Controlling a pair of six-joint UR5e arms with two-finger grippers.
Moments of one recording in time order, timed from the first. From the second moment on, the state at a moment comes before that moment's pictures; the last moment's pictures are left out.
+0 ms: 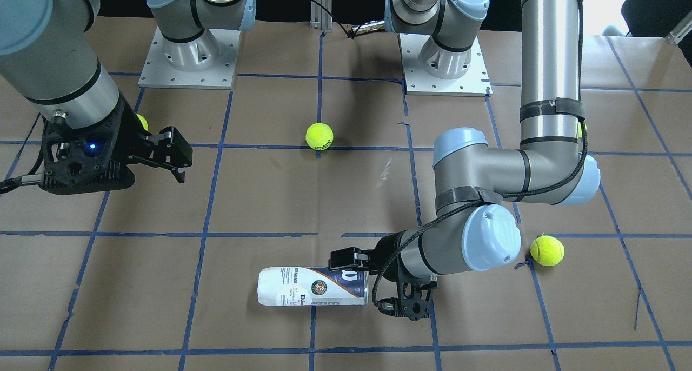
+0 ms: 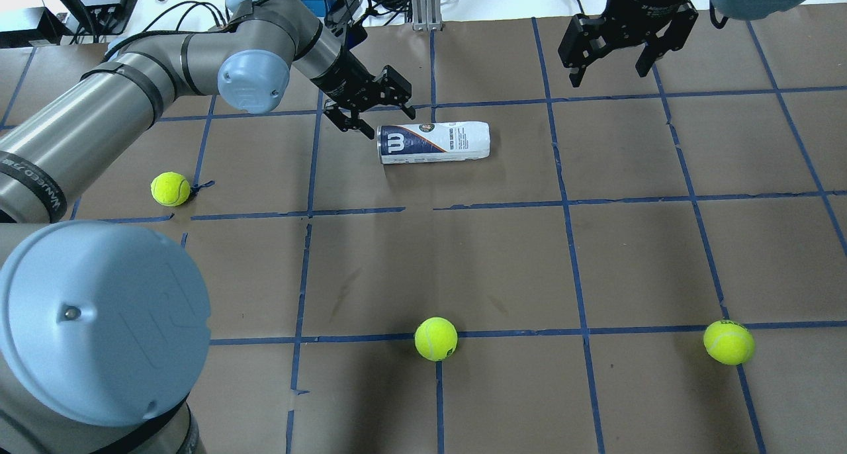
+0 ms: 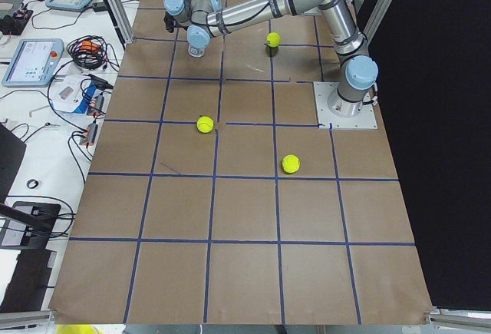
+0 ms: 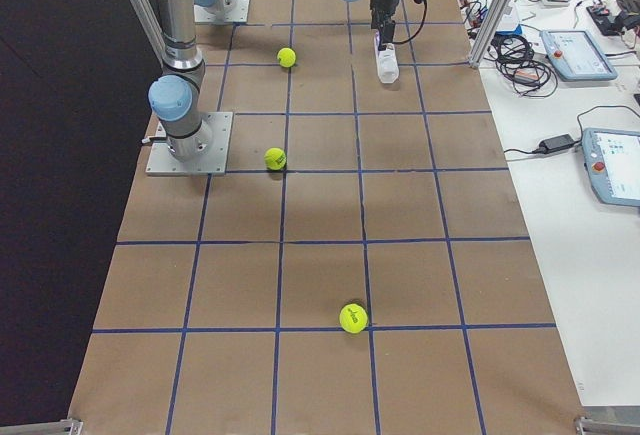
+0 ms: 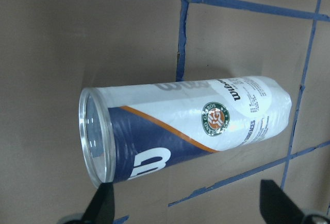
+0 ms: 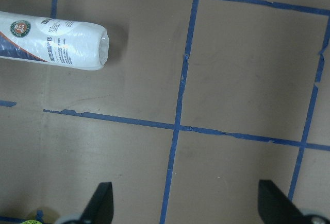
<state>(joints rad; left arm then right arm) -1.62 -2.20 -1.39 -1.24 1.01 -0.05 1.56 -1.35 1.38 -1.60 -1.55 -0.11</state>
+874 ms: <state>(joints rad) -1.60 -2.27 -1.39 -1.17 0.95 -0.03 1.56 -1.36 1.38 -1.60 -1.56 0.00</state>
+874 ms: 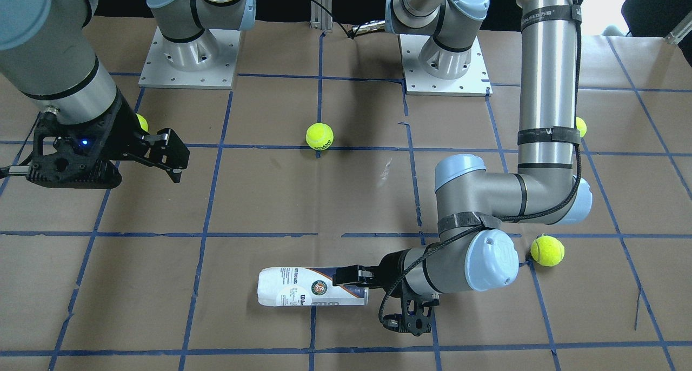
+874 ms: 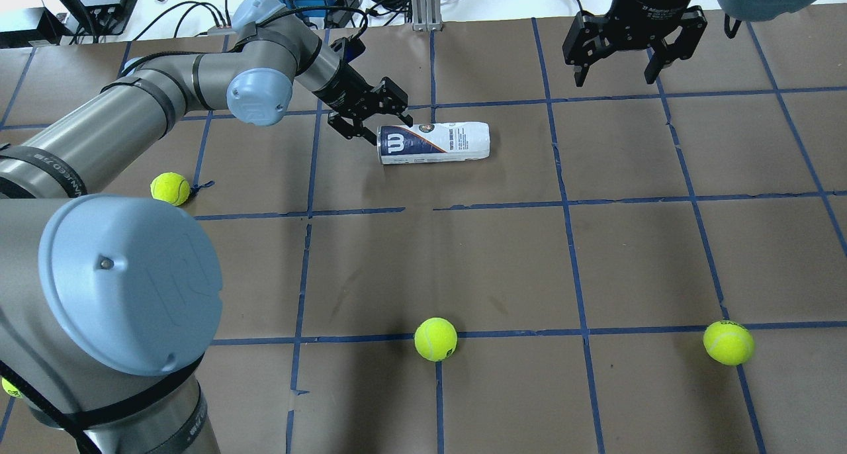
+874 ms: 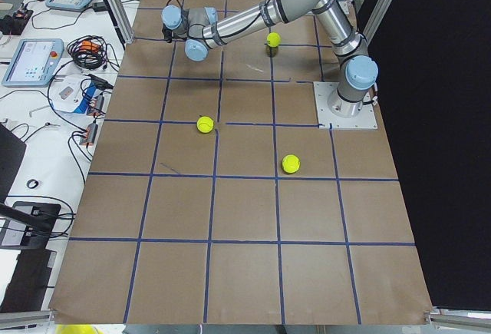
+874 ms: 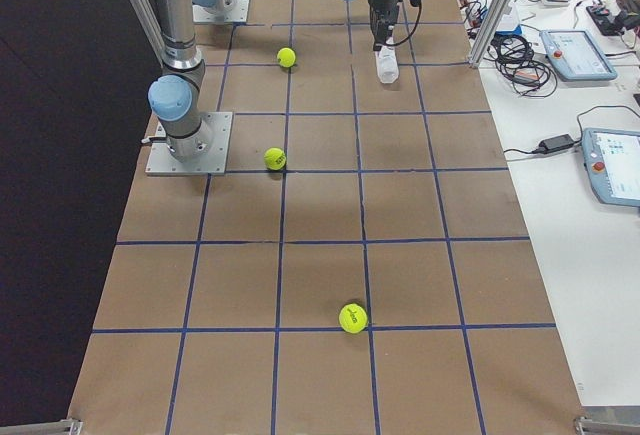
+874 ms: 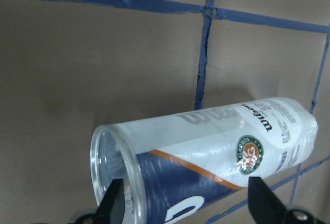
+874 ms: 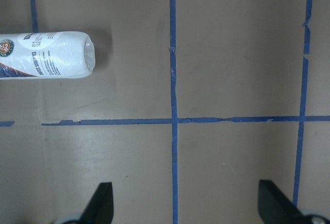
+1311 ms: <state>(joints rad) -1.60 -2.25 -1.40 -1.14 0.89 -0.06 1.56 -1.36 1.39 -1.60 -1.56 0.01</state>
